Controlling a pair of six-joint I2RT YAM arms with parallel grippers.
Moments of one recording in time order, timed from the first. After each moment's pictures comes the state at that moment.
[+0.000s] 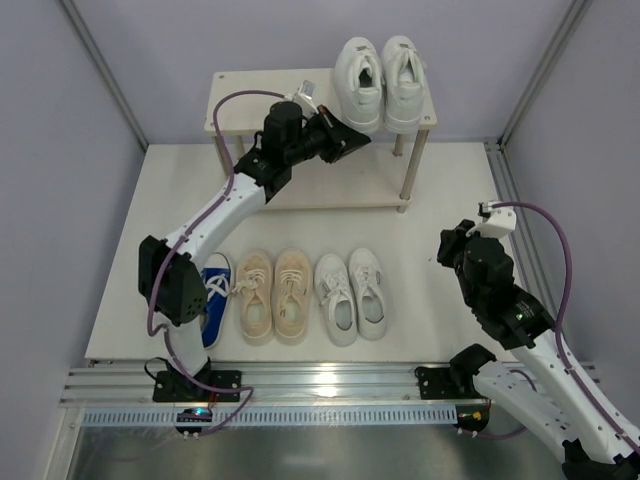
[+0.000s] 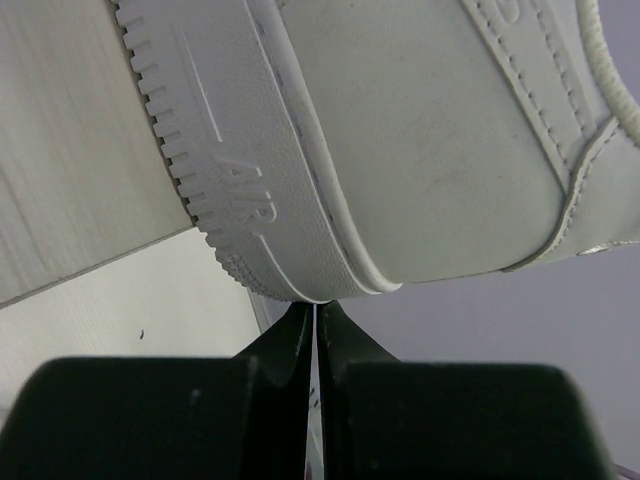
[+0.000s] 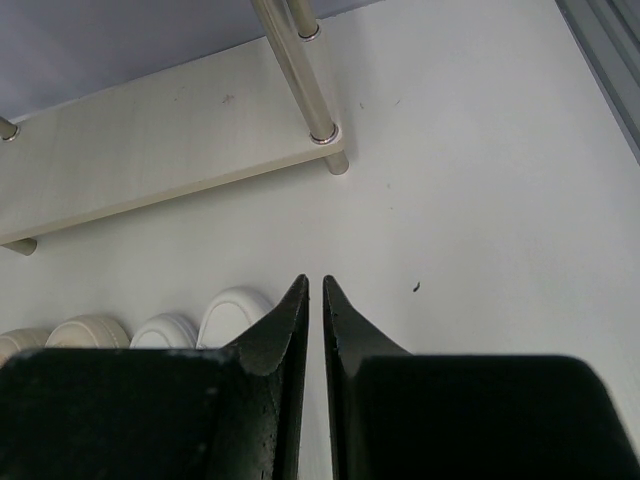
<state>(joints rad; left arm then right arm) -0.58 1.85 1.79 -0.06 0.34 -1.08 0.53 0.62 0.77 -0.45 0.54 0.45</state>
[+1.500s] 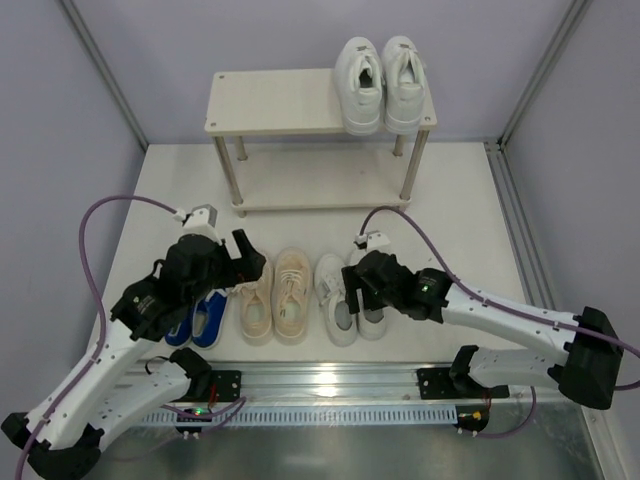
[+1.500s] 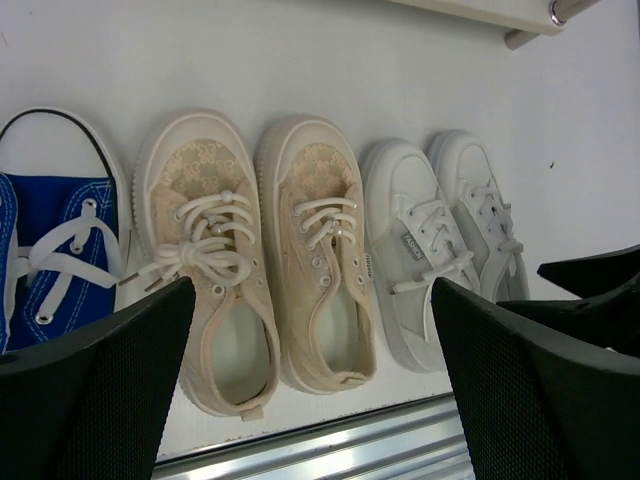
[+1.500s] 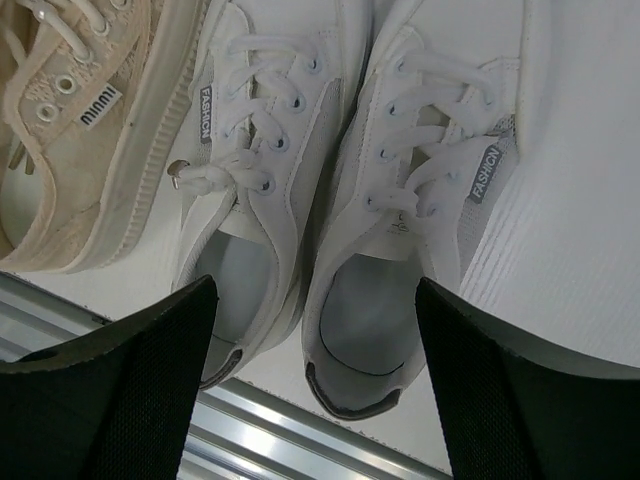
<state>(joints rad) -0.64 0.75 0.93 -0.76 -0.25 -0.65 0.98 1.11 0.81 -0.56 0.28 0.59</state>
